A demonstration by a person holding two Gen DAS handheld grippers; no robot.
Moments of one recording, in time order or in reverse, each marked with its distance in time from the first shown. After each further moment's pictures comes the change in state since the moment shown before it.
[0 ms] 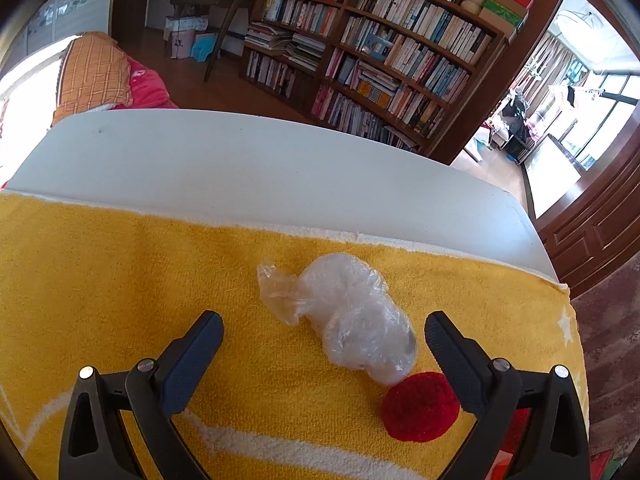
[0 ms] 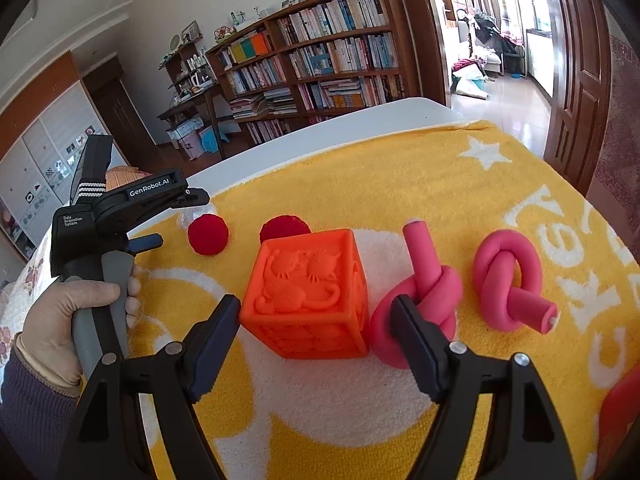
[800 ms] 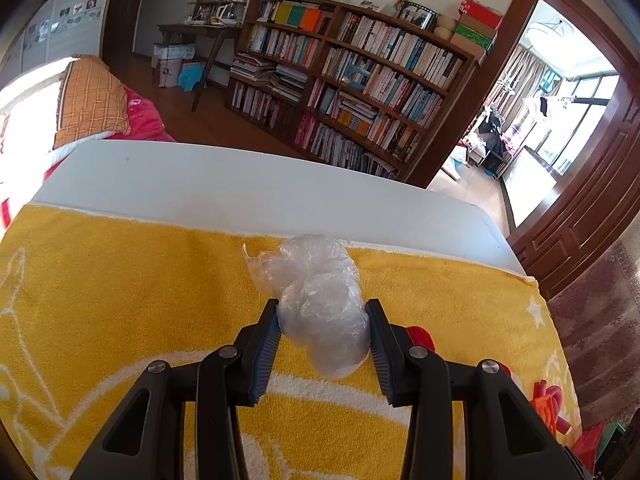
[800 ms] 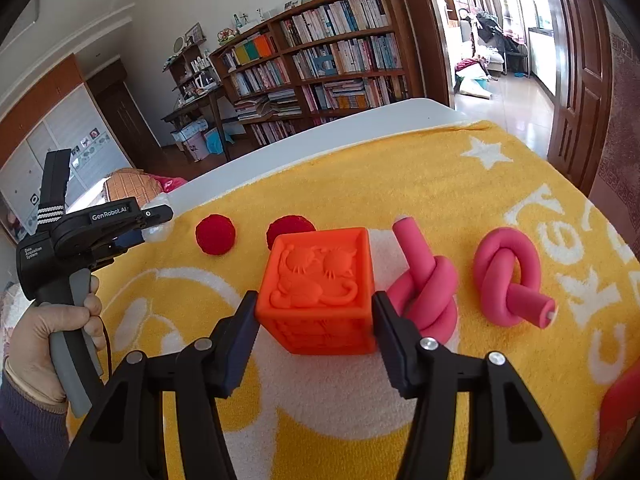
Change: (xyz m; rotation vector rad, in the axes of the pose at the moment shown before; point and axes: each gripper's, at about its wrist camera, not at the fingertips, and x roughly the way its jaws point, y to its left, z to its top) left arm -0.079 0.027 -0.023 0.042 -0.124 -0.084; right arm -0.008 -0.004 -0.002 0.024 -0.008 0.033
